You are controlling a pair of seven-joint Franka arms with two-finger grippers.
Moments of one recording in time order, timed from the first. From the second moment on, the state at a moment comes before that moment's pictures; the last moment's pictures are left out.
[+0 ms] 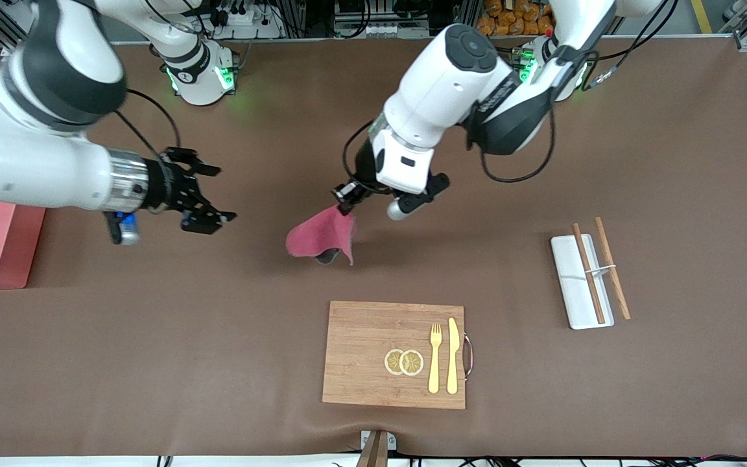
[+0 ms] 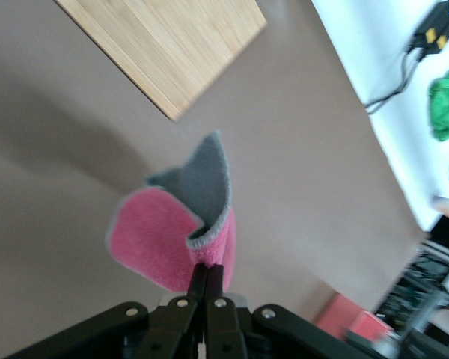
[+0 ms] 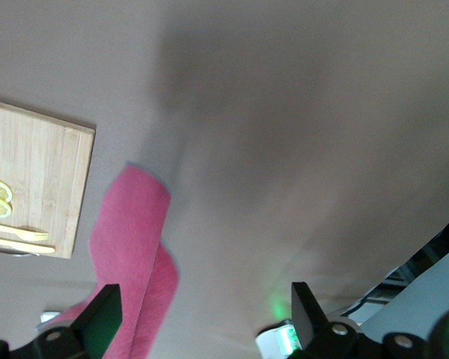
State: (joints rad) left arm -0.42 0.48 -0.45 -1.41 -0.06 2.41 -1.51; right arm 0.15 0.25 0.12 -1.57 0.52 1.65 1.44
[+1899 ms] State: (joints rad) left arm -0.37 0.46 -0.44 -1.35 -0.06 2.39 -1.72; right arm 0.29 0.43 0.10 -1.57 0.63 1.91 1.26
